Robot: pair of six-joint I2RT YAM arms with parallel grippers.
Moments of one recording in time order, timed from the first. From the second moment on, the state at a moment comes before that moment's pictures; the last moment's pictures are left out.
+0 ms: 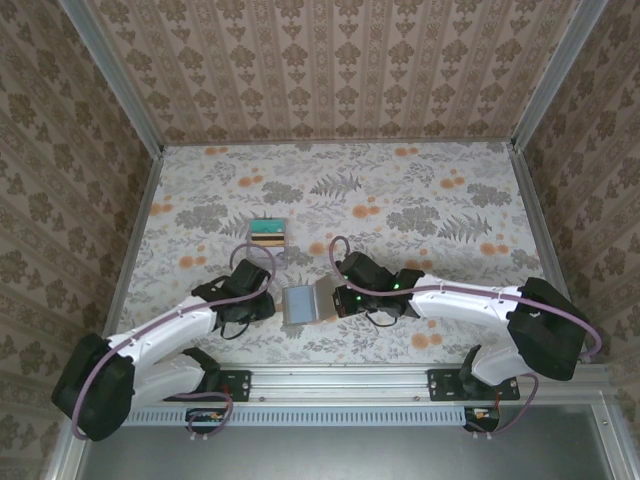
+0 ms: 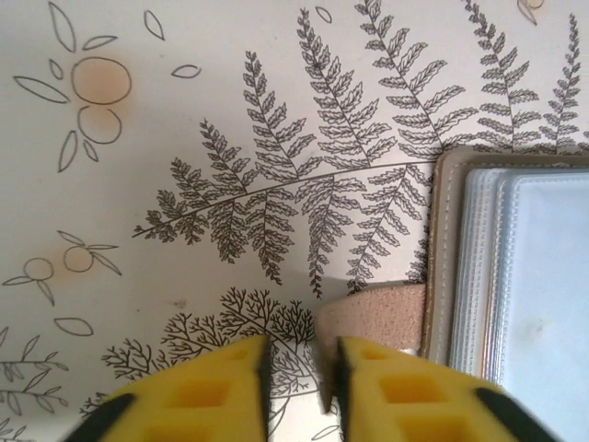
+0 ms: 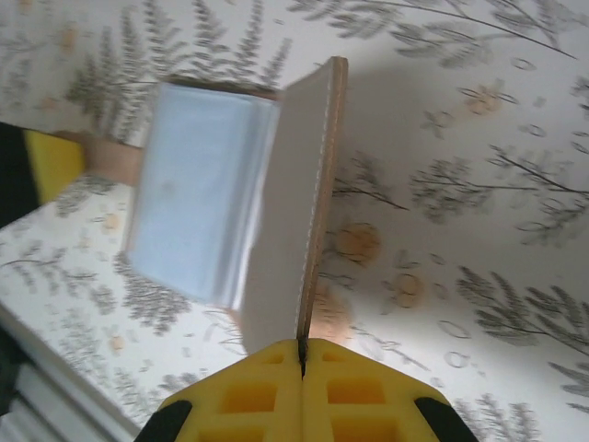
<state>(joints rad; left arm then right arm) -0.67 1.05 0.45 -0.53 0.00 -0.77 0.93 1.43 0.77 -0.29 -0.05 0.70</state>
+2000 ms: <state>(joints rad) -0.82 1.12 0.40 -0.23 0.16 -0.83 0.92 1.51 0.68 -0.14 -0.05 0.76</state>
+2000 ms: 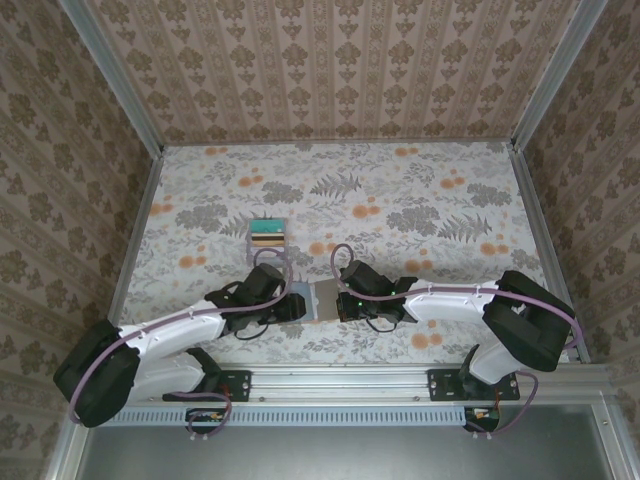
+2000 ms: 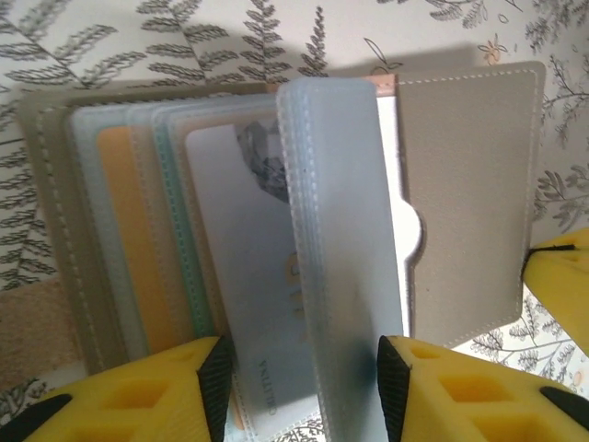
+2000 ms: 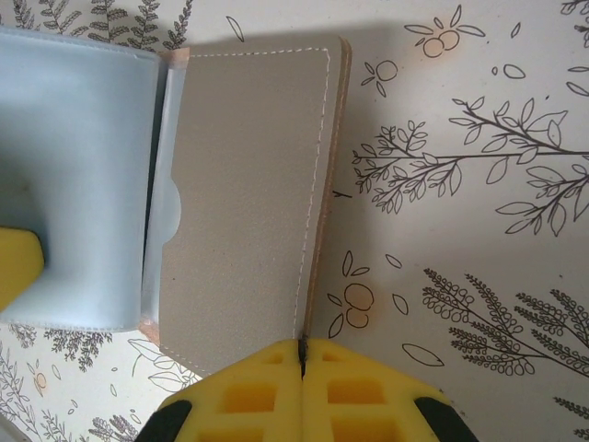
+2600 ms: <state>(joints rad) -0.90 1.17 0.52 -0.22 0.17 -0.81 0.92 1.51 0.66 -0.13 -0.04 0.77</state>
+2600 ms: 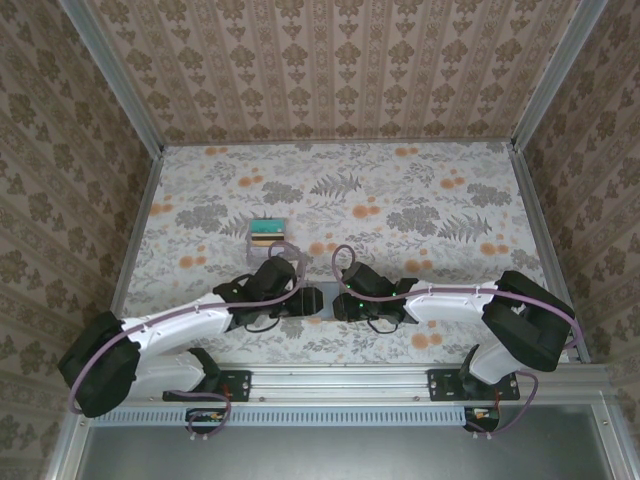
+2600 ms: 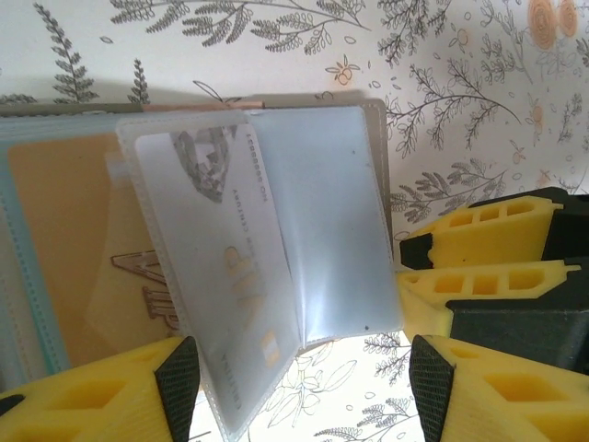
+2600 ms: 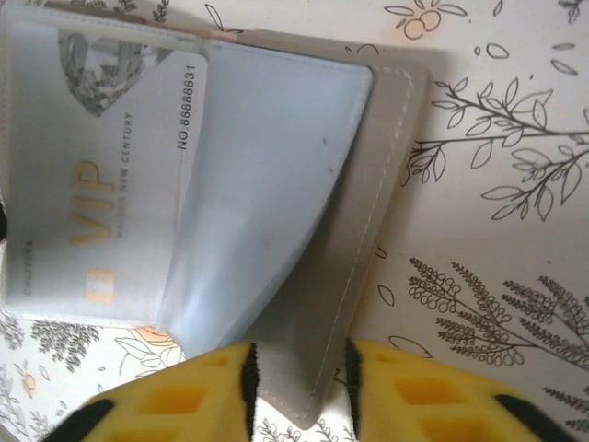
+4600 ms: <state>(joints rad) -0.78 1.08 0.42 -0.32 0.05 -0.85 0.87 1.66 0.75 0.08 -0.23 0.89</state>
